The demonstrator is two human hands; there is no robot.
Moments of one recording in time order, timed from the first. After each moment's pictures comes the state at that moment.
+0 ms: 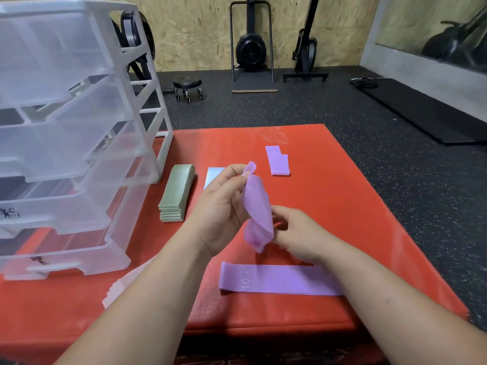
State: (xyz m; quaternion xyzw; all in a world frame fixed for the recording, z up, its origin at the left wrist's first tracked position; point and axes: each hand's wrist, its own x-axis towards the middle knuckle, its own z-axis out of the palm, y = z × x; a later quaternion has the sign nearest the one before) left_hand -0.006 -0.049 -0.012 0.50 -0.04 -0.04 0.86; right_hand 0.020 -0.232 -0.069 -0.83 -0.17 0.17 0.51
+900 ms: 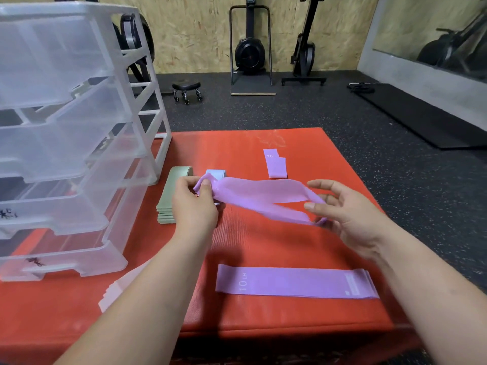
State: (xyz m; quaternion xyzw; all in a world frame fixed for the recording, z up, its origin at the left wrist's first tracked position) left_hand 0.014 -0.028 -0.044 0.68 0.19 0.28 0.65; right_hand 0.025 -0.304 -0.024 -0.69 -0.03 0.13 0.71
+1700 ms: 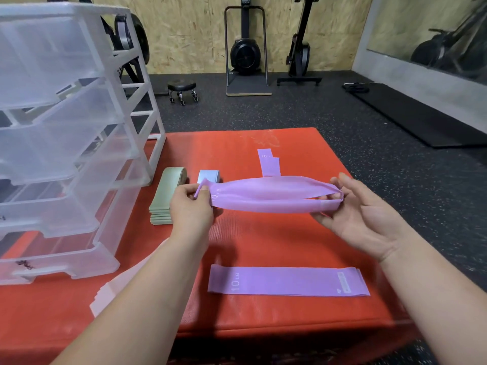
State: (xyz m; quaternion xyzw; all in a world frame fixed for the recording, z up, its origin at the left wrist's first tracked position) left_hand 0.019 -0.034 -0.053 0.62 0.24 0.22 0.72; right_hand 0.026 -0.328 -0.016 -0.42 0.01 0.20 0.89
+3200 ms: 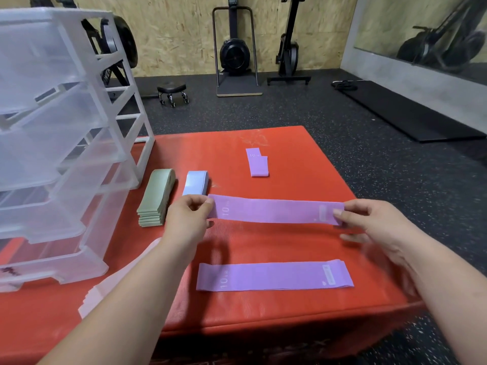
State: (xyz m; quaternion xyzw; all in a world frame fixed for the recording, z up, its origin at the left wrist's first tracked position) left_hand 0.015 -0.033 -0.076 0.71 0.18 0.13 0.67; right_hand 0.021 -0.405 -0.054 -0.77 0.08 0.08 0.63
